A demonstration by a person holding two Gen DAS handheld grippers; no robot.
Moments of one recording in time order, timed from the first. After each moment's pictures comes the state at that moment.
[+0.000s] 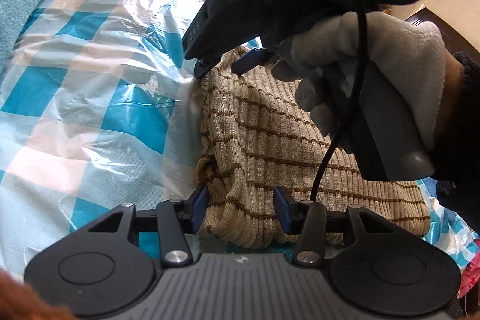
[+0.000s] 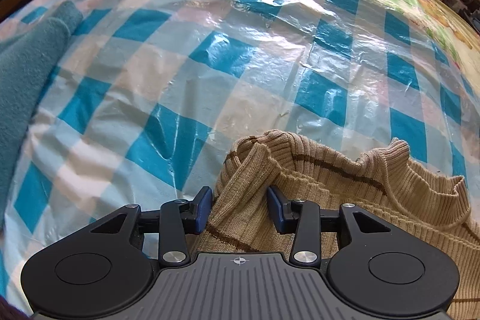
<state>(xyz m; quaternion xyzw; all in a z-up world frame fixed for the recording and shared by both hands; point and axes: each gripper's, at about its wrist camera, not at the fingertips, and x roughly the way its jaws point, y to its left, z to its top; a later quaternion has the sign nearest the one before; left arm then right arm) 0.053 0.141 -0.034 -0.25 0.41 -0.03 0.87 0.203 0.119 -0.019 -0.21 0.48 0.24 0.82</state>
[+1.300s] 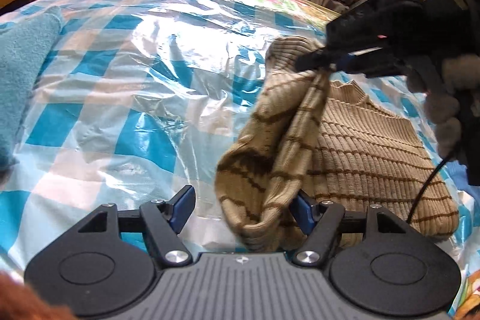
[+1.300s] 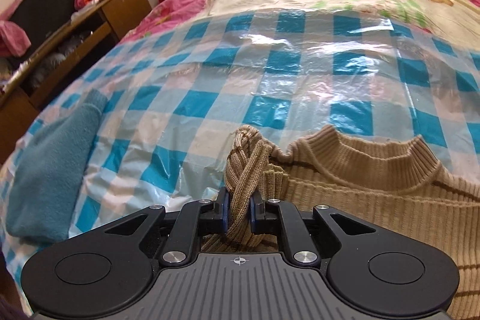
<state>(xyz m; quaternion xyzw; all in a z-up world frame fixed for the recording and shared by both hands) 0.052 0.117 -0.023 -0.17 0.39 0.03 0.90 0.211 -0.022 0.040 0.00 0.46 0.30 0.84</state>
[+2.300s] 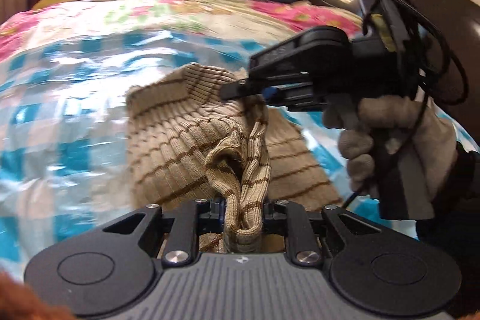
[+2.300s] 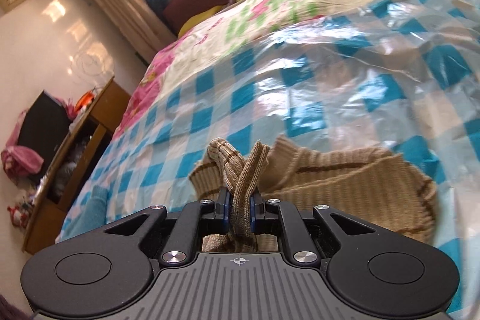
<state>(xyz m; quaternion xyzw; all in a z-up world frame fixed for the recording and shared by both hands) 0.123 -0.049 0.042 -0.07 0.39 -0.15 0.91 0.237 -0.225 0.030 0.21 0.42 0.25 0.84</state>
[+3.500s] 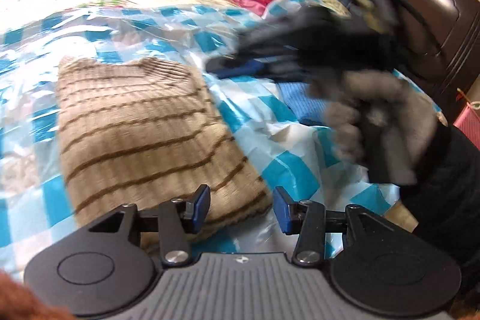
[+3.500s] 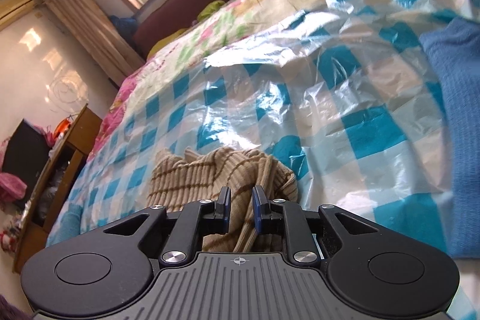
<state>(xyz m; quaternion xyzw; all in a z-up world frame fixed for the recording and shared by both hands) 0.097 -0.100 0.035 -0.06 0.42 -0.26 0.87 0.196 -0.327 0.025 0.21 0.40 0.21 0.87</state>
